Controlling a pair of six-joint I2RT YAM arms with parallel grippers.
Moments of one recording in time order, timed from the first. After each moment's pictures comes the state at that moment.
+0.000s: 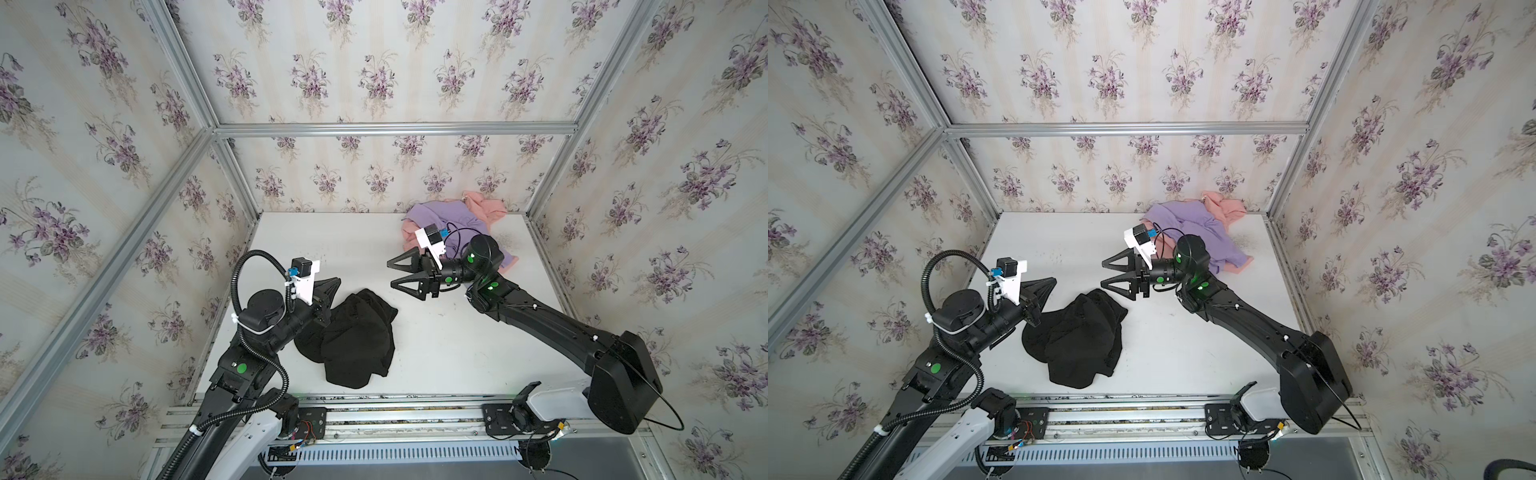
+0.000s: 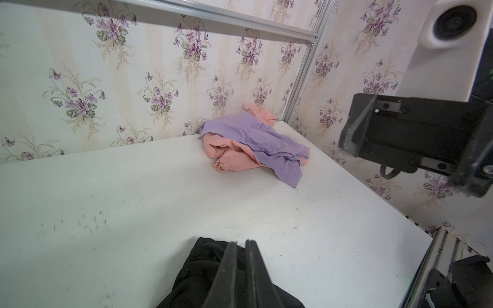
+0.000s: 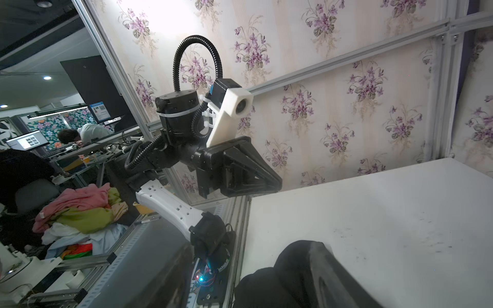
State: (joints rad) left arm -0.38 0.61 0.74 -0.33 0.21 -0.16; right arm 0.59 1.36 0.96 0.50 -1.03 0.37
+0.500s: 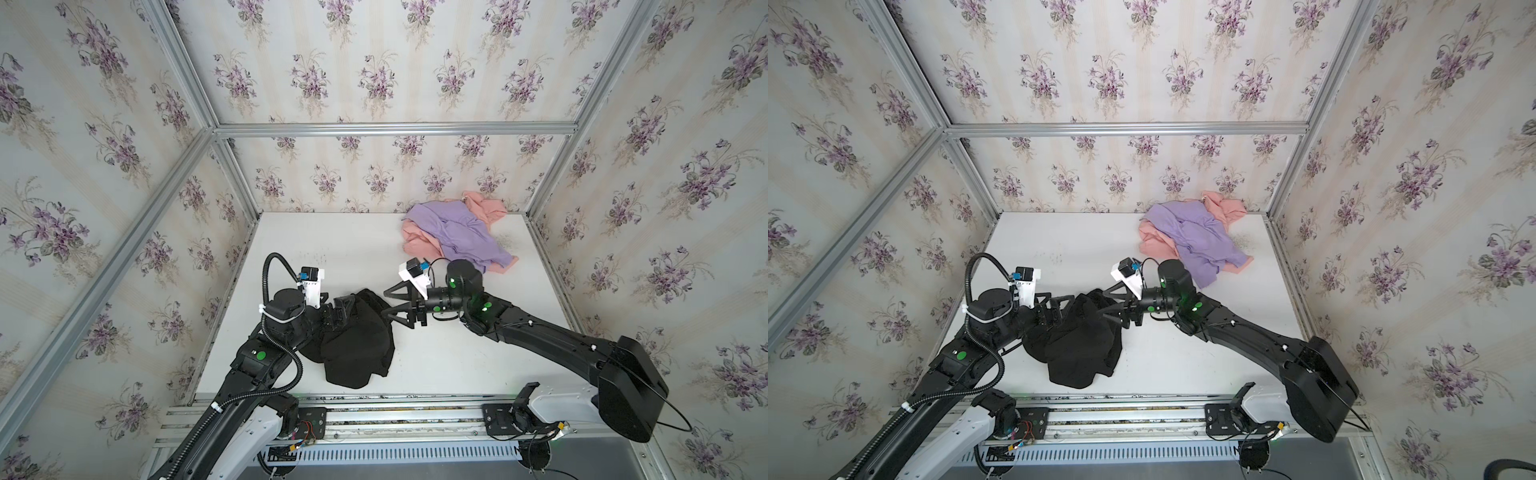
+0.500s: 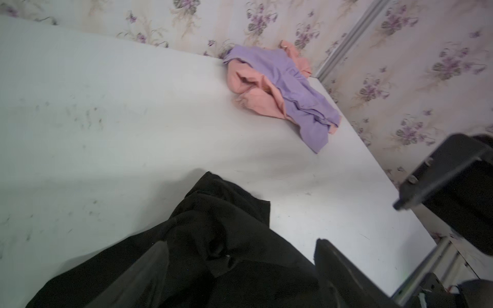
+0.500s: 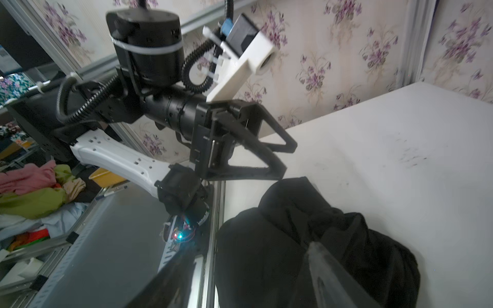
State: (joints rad) left arm -0.36 0.67 0.59 -0.39 0.11 -0.38; right arm 0.75 1.35 0.82 0.24 -0.75 0.12
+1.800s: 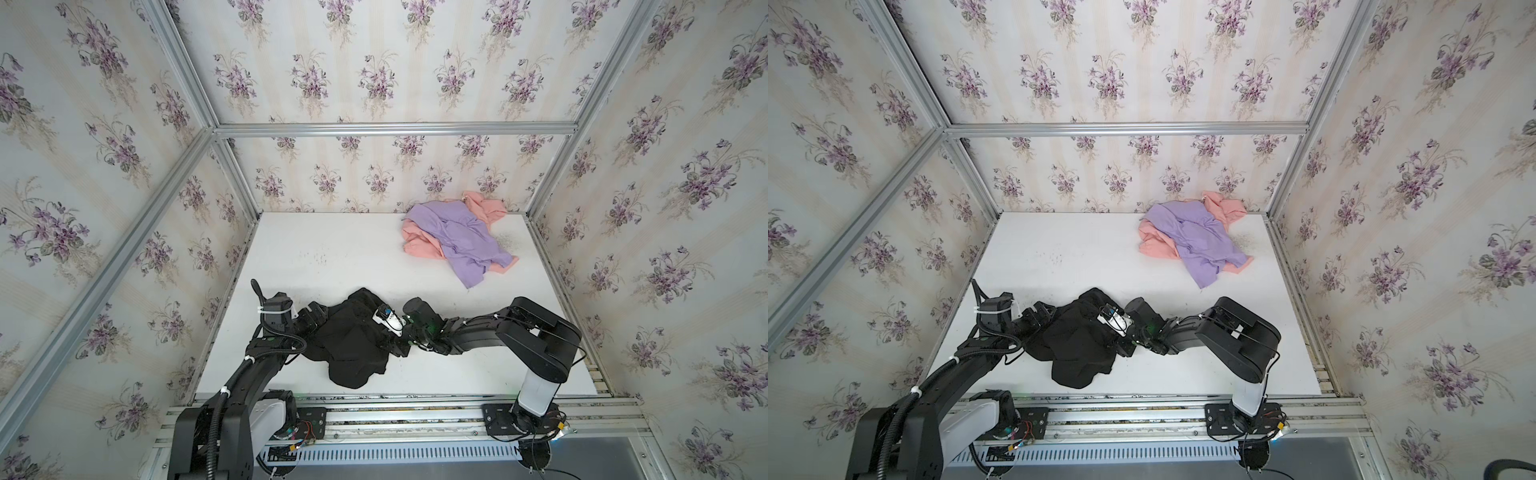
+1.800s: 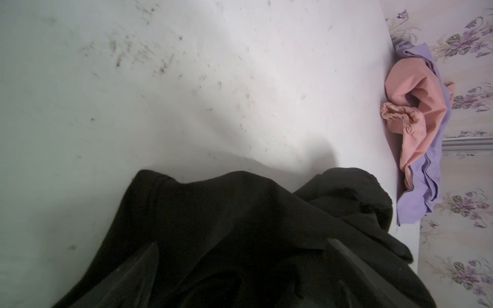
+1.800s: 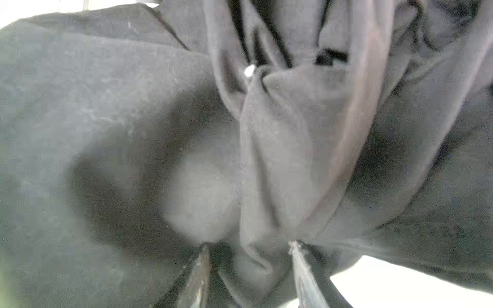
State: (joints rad) left arm 0.05 1.04 0.31 -0.09 0.32 -0.68; right arm 0.88 1.80 0.70 0.35 -0.37 -0.03
